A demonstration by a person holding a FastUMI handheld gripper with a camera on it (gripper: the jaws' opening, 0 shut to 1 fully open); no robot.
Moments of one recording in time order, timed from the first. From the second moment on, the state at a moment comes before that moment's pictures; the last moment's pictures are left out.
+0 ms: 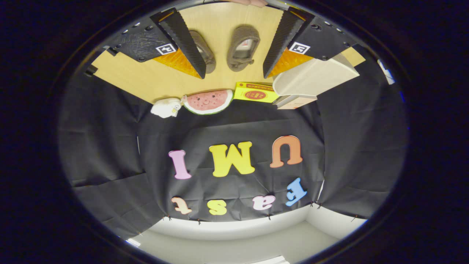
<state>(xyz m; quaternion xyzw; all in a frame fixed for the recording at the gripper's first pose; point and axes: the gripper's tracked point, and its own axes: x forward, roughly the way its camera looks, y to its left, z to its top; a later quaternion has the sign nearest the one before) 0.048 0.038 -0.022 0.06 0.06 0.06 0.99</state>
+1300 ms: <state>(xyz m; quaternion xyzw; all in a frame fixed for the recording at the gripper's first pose) 0.160 0.197 -0.087 0.39 0.41 0.46 0.68</state>
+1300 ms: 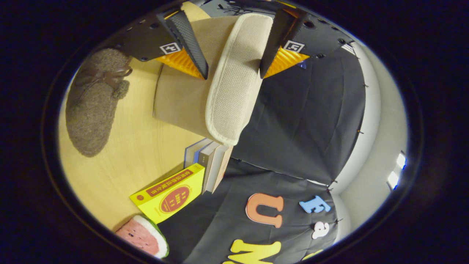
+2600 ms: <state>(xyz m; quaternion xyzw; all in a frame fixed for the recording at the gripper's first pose) 0.121 0.356 0.116 0.33 0.33 0.49 0.74</state>
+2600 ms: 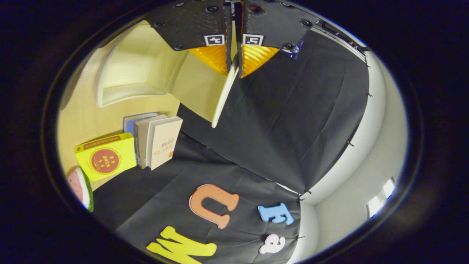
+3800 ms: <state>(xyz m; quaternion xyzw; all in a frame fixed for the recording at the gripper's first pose) 0.110 0.256 0.074 0.14 0.24 0.28 0.92</state>
